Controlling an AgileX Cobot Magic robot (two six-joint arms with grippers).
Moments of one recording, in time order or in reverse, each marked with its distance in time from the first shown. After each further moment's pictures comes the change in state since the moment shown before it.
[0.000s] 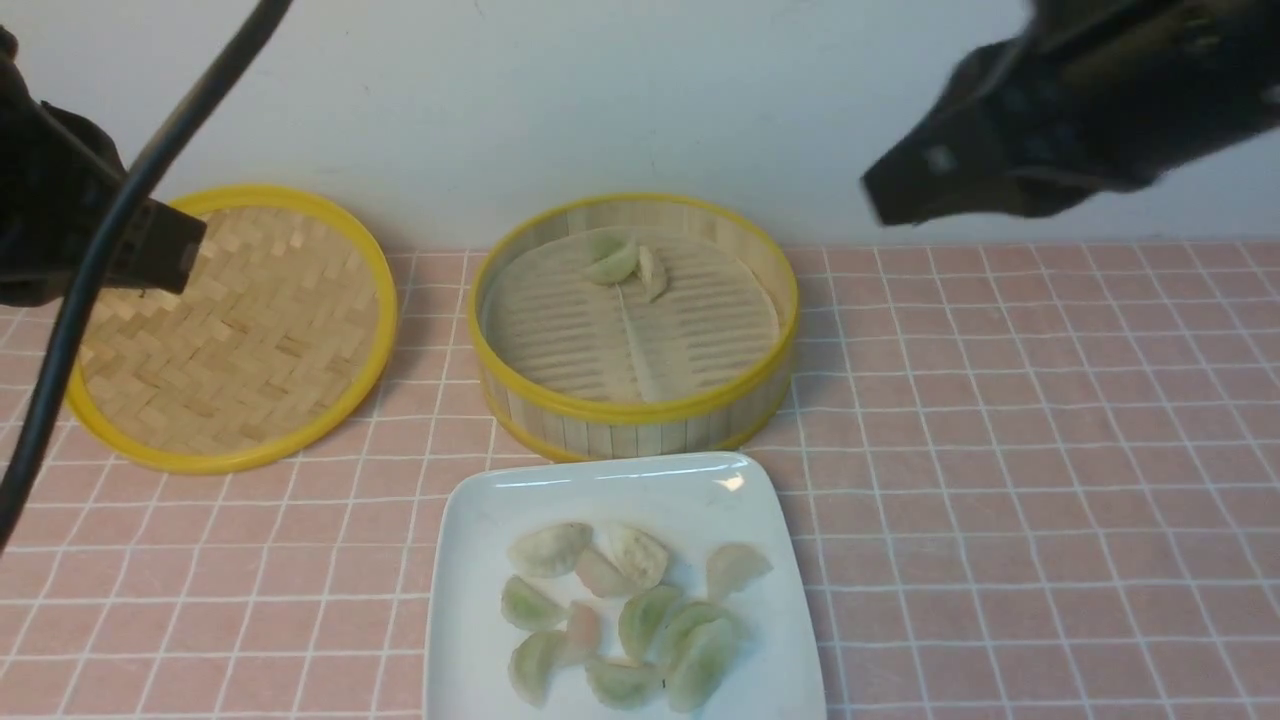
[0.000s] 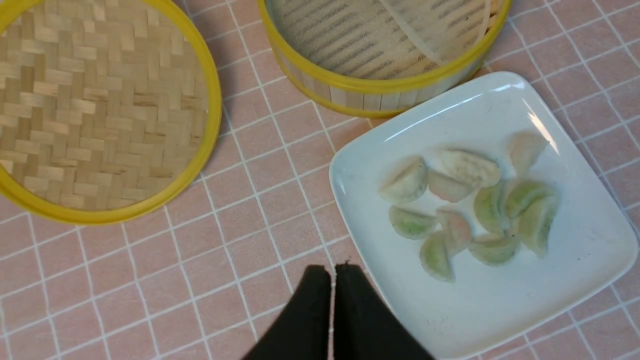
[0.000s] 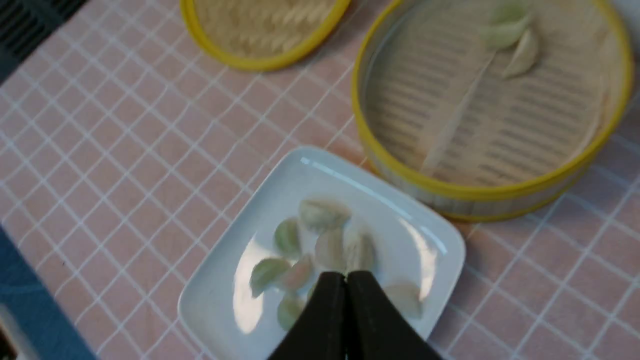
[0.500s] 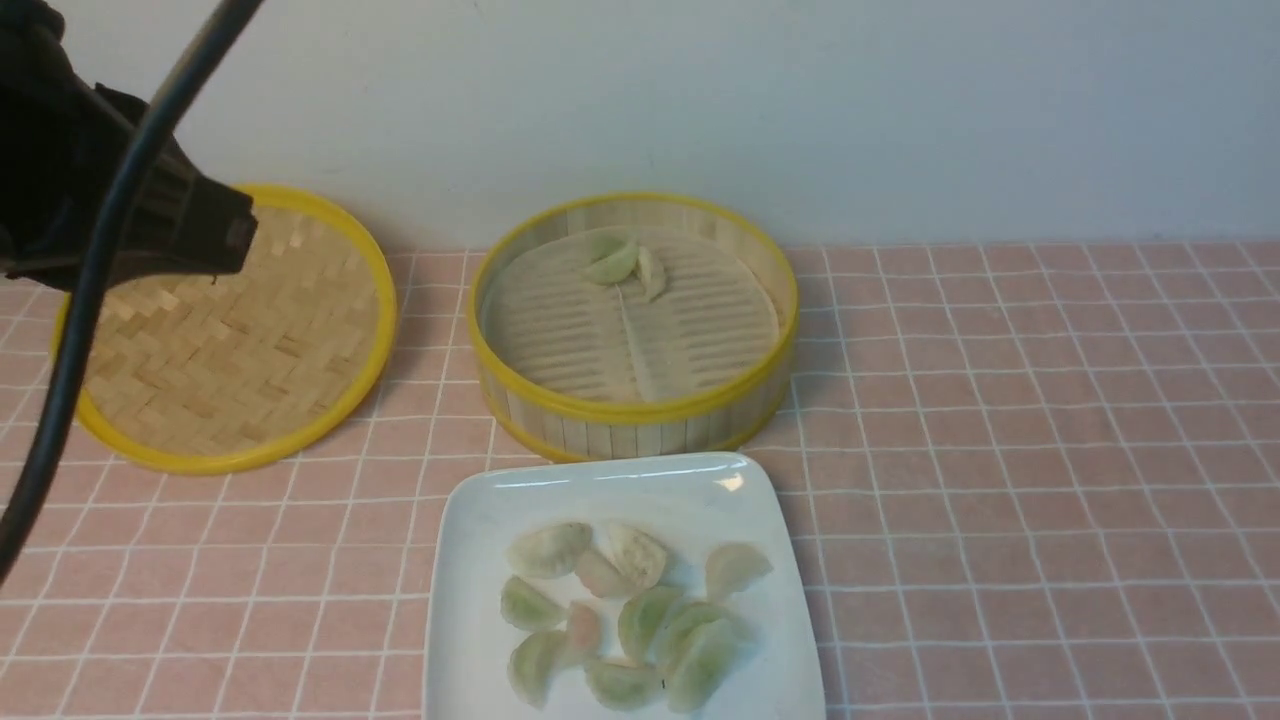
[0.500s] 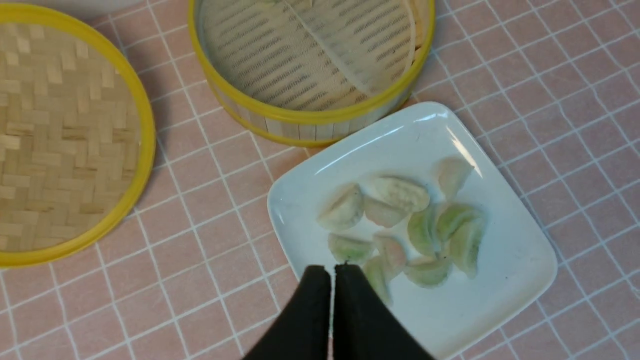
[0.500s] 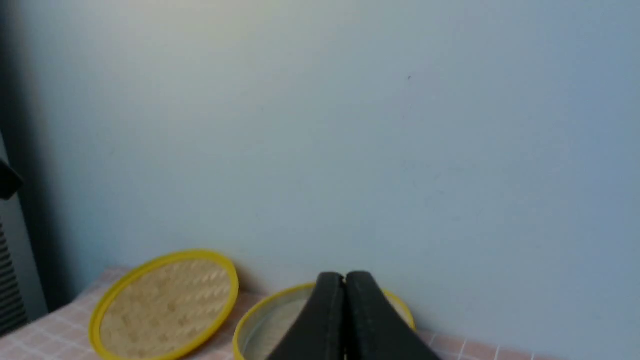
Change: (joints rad) right arm 0.000 -1.157 0.948 -0.349 -0.659 0.291; left arm 0.000 0.000 0.000 -0.117 -0.059 0.027
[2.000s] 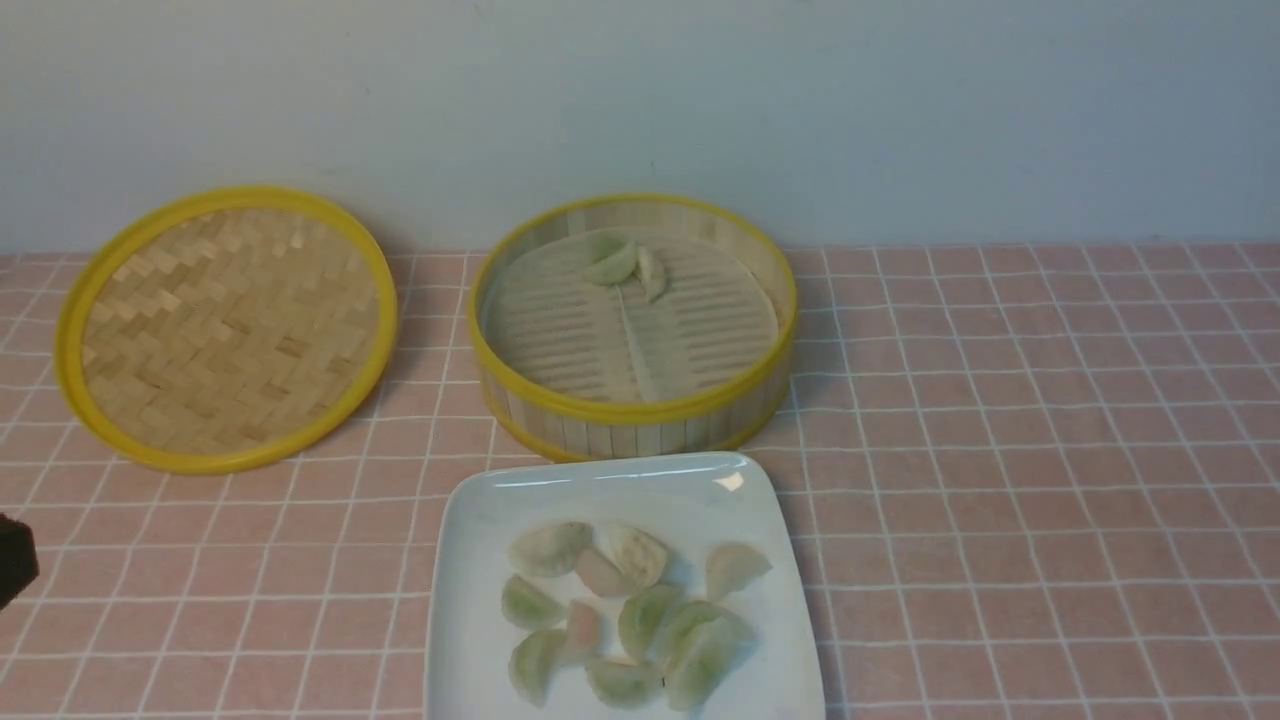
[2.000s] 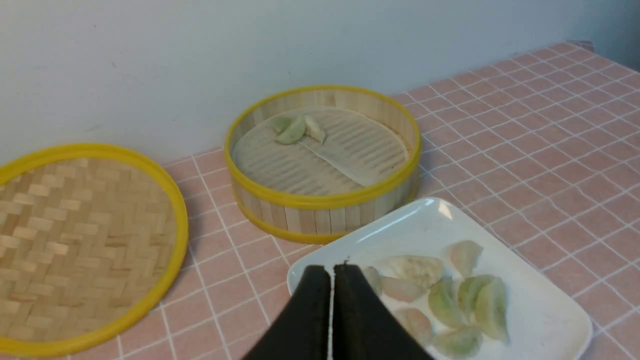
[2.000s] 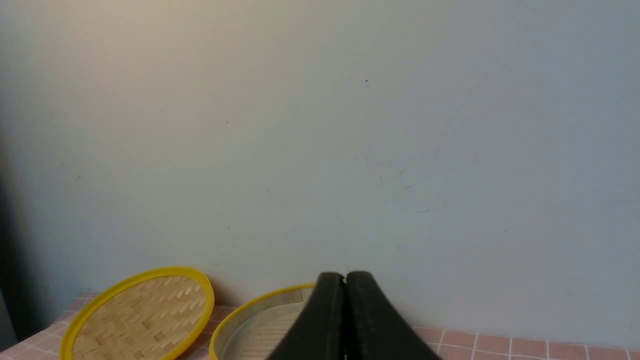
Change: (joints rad) right arm 0.000 -0.102 0.120 -0.211 -0.036 0.249; left arm 0.004 -0.827 0.822 0.000 -0.561 0.075
